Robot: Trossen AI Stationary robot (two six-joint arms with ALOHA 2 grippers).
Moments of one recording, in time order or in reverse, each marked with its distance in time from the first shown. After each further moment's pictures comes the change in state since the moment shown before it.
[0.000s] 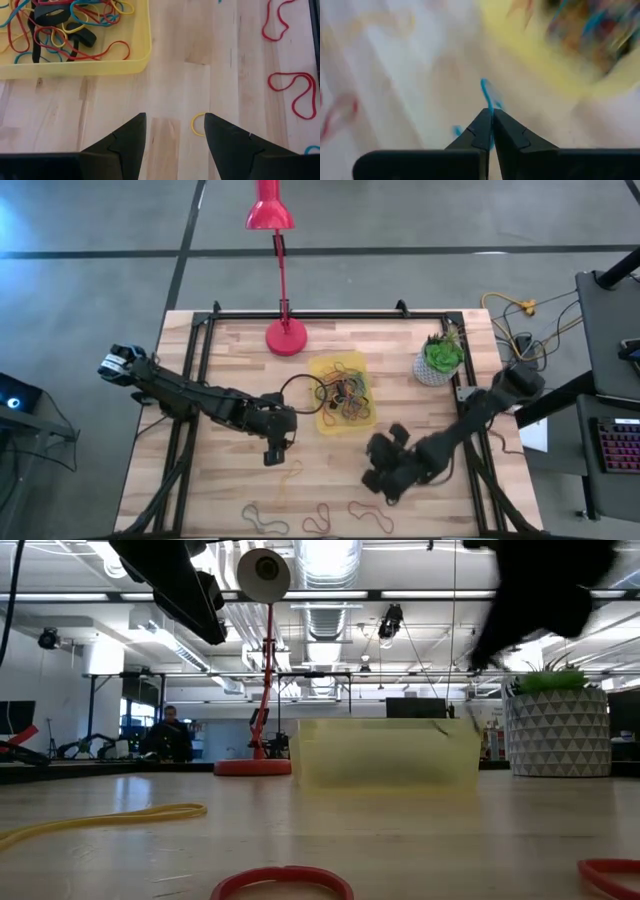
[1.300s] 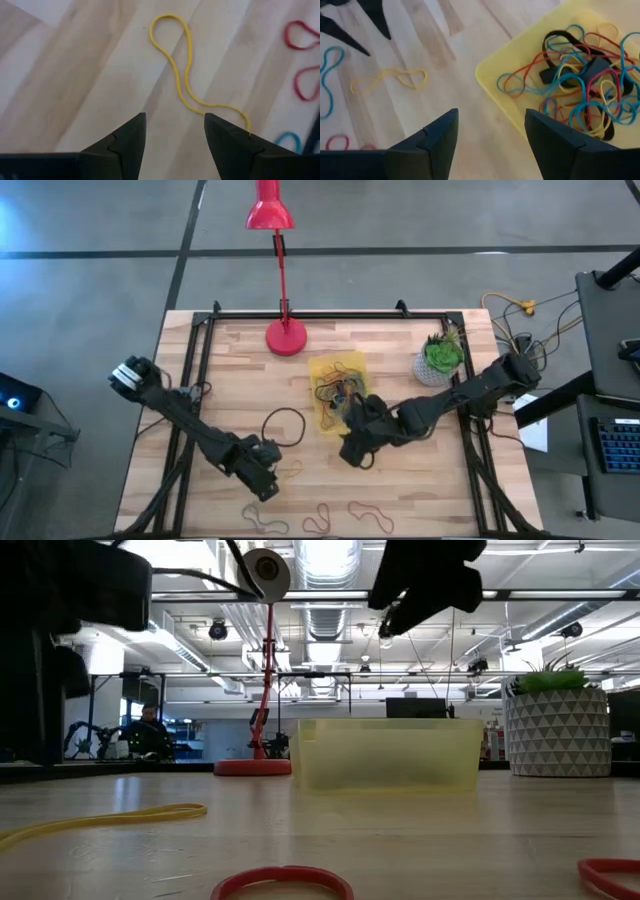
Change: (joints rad) left arm -0.302 0.167 -0.169 0.169 -0.009 -0.747; right arm -0.245 -0.010 0.205 -0.042 -0.187 -0.342
